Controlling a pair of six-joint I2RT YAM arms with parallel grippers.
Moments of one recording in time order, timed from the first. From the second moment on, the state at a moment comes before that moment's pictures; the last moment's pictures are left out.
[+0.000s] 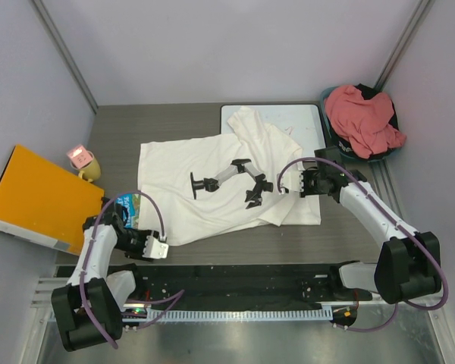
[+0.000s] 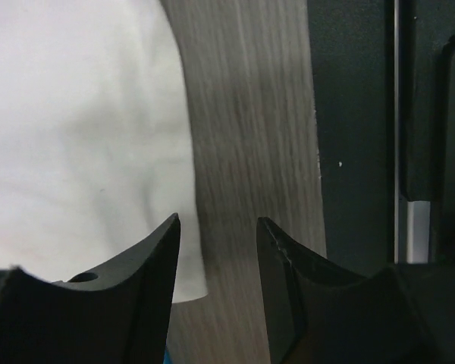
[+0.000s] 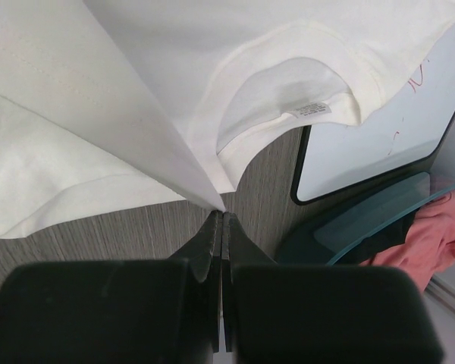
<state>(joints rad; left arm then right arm) 0.24 0.98 0.52 -1.14 0.56 2.04 0.20 1.27 0.87 -0.56 -0.17 -1.43</state>
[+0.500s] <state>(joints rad) 0.24 0.96 0.41 -0.90 0.58 2.04 0.20 1.27 0.87 -0.55 -0.17 -1.42</state>
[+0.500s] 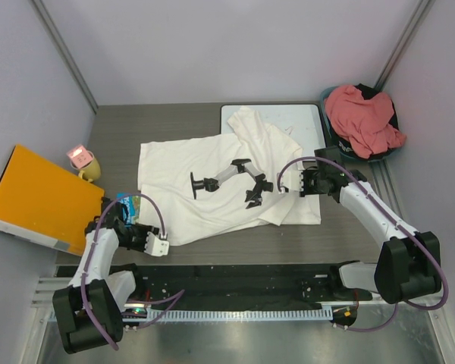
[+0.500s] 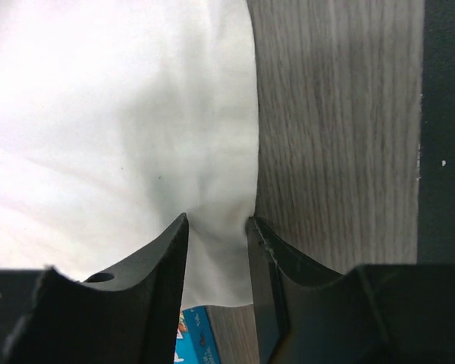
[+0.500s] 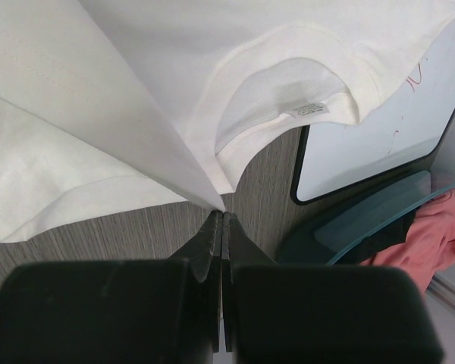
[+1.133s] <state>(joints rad) 0.24 1.04 0.56 -1.11 0.51 2.04 0.20 1.27 0.87 -0.55 -0.16 -1.40</state>
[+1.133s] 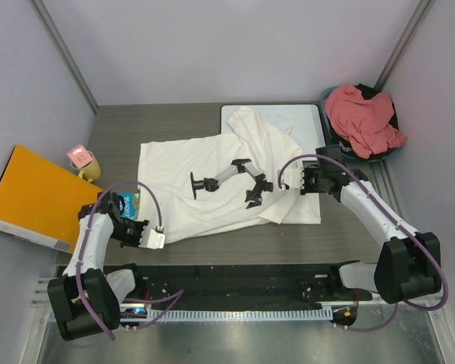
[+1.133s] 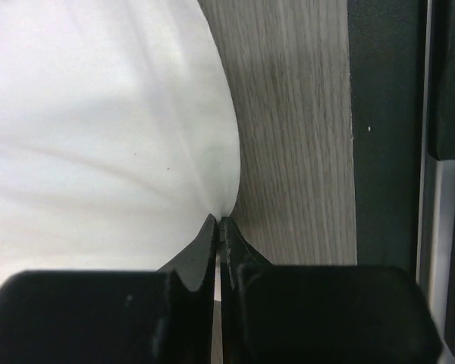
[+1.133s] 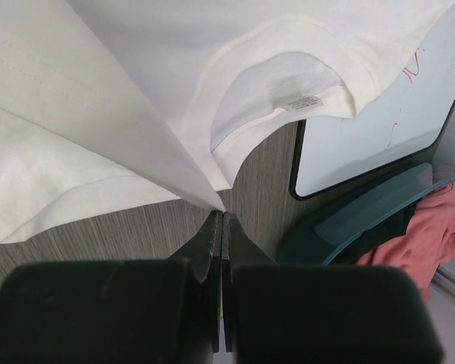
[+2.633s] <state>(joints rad) 0.21 1.31 0.92 -0.98 0.55 2.04 0.18 1.42 0.98 -0.29 -0.09 -1.31</state>
